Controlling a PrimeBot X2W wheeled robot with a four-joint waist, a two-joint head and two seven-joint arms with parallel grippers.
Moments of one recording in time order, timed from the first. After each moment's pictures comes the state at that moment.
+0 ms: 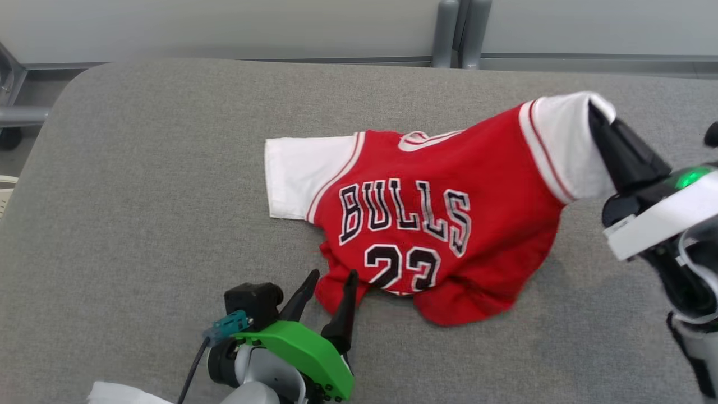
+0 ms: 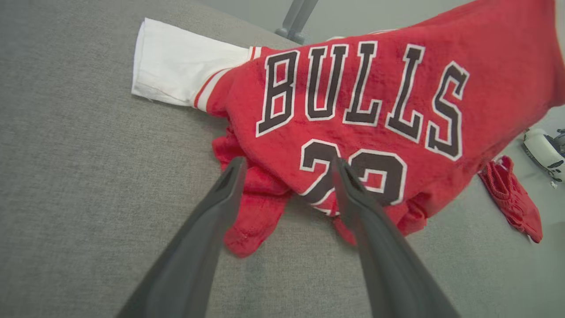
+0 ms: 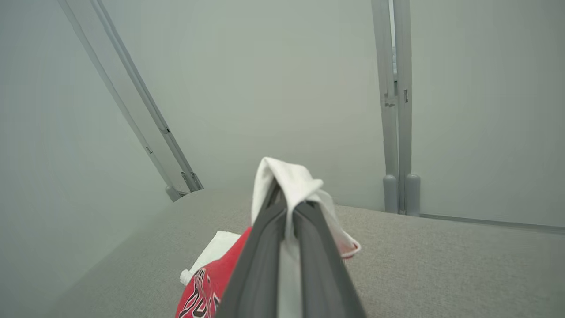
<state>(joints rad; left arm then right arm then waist) -0.23 0.27 -0.79 0.02 -0.92 0.32 -0.07 -0.29 -0.34 0.10 -0.20 0.67 0.13 0.18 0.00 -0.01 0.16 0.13</state>
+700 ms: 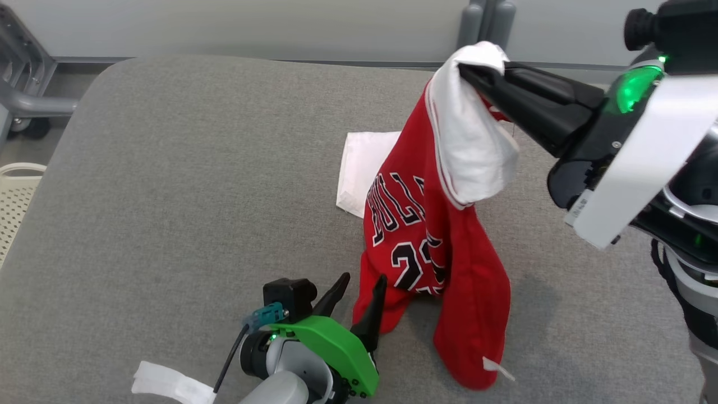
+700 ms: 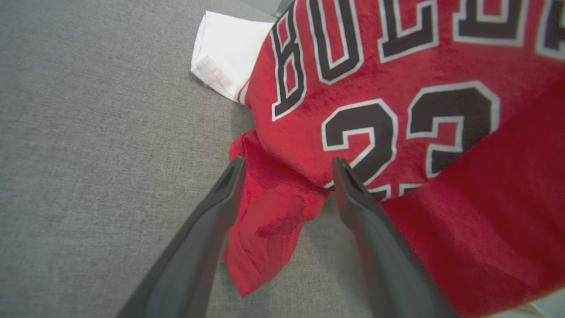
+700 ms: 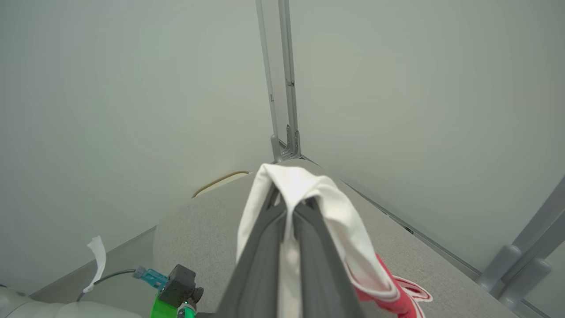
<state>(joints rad) -0.31 0.16 -0.85 0.23 -0.92 0.22 -0.09 -0.68 -0.36 0.25 -0.49 0.84 0.13 0.81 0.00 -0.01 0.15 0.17</state>
